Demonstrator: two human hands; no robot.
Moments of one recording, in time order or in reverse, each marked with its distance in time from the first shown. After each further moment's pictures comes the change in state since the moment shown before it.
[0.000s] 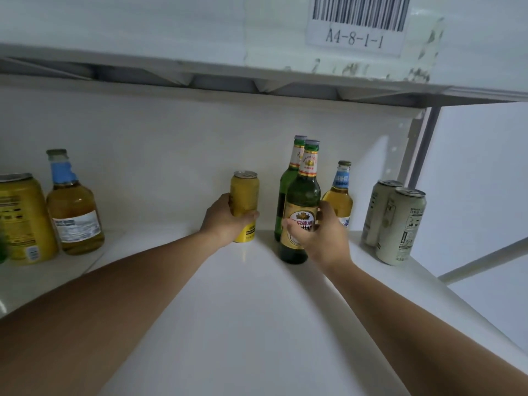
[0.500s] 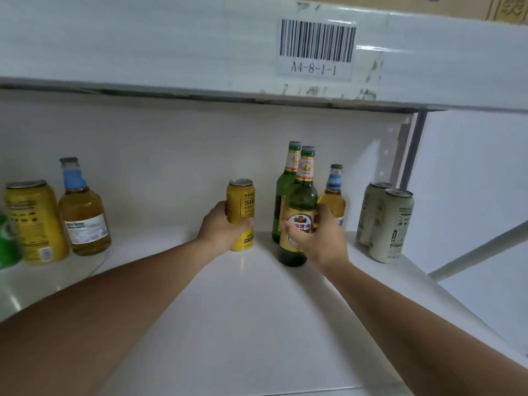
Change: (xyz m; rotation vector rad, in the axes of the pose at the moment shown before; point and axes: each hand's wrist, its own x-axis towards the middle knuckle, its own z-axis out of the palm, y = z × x) left_hand -0.030 0.006 -0.007 -0.059 0.012 -0.005; right_hand -0.011 -0.003 -0.014 -0.001 -0.002 -0.007
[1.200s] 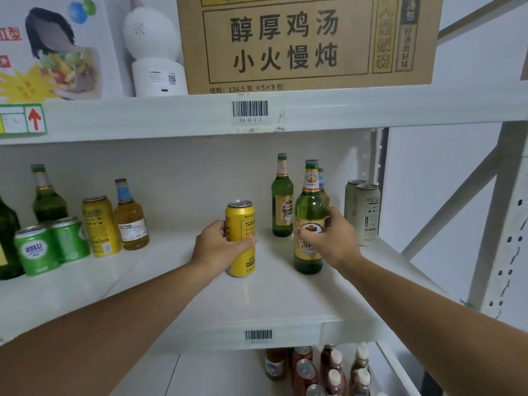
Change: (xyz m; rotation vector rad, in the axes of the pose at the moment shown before) left_hand -0.160 0.062 -0.038 0.012 0.121 -0.040; right_hand -0.075 -0.013 -0.093 0.147 -0.087 0.021
